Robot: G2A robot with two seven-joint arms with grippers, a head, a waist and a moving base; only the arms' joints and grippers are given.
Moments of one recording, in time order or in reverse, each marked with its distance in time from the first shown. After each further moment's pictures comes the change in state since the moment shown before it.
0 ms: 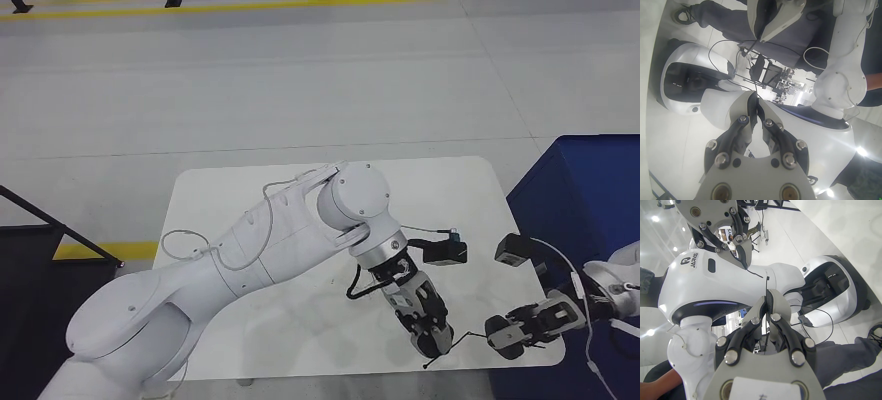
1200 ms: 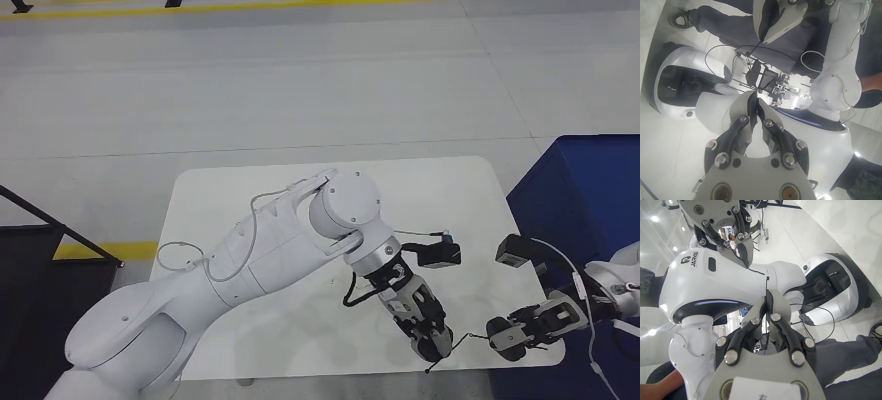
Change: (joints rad) left arm 0.072 0.031 -0.051 -0.061 0.031 0.060 0.039; right arm 0.002 0.008 -0.003 -0.003 0.001 0.000 0.000
